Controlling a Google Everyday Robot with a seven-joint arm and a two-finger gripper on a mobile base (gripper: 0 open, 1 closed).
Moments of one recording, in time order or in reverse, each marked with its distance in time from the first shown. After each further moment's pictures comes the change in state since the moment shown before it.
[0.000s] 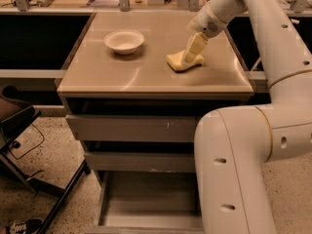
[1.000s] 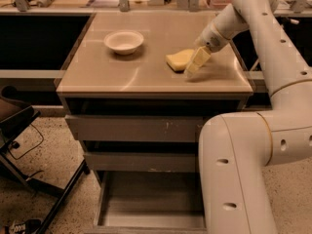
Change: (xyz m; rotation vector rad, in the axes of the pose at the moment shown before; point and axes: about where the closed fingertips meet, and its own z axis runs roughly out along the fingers) arm 0.055 -0.008 0.031 -0.019 0.007 0.150
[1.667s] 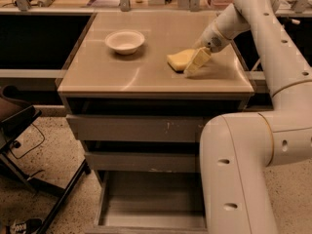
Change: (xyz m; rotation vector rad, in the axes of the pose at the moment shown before) arm 0.000 0.000 0.000 0.000 0.000 0.000
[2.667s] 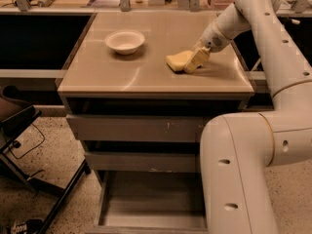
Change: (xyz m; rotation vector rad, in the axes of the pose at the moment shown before) arm 0.000 0.000 0.000 0.000 0.000 0.000
